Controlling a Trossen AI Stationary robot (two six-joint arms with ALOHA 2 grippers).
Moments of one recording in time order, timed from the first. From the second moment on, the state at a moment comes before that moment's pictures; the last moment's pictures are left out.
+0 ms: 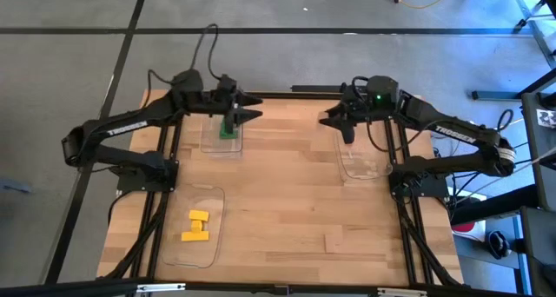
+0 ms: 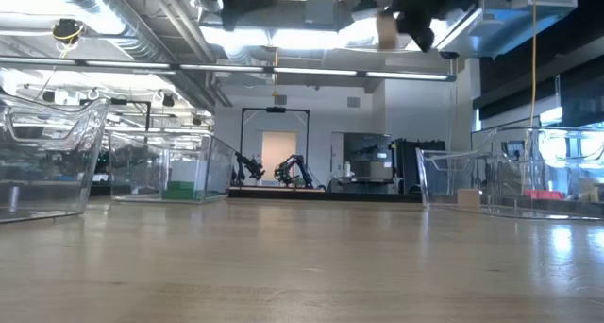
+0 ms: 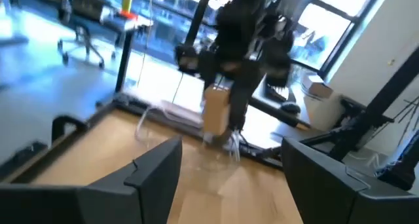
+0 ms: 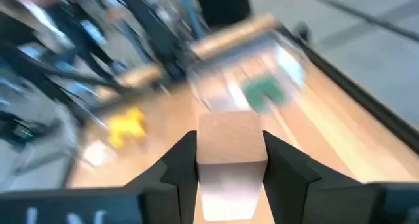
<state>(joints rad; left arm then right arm) 0.47 1.12 0.96 0.13 0.43 -0.36 -0.44 1.08 1.01 -0.31 -0.37 0.22</state>
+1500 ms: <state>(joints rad) 0.42 0.79 0.62 0.56 0.33 -0.47 -0.61 0.87 0.77 -1.03 -0.15 0.55</state>
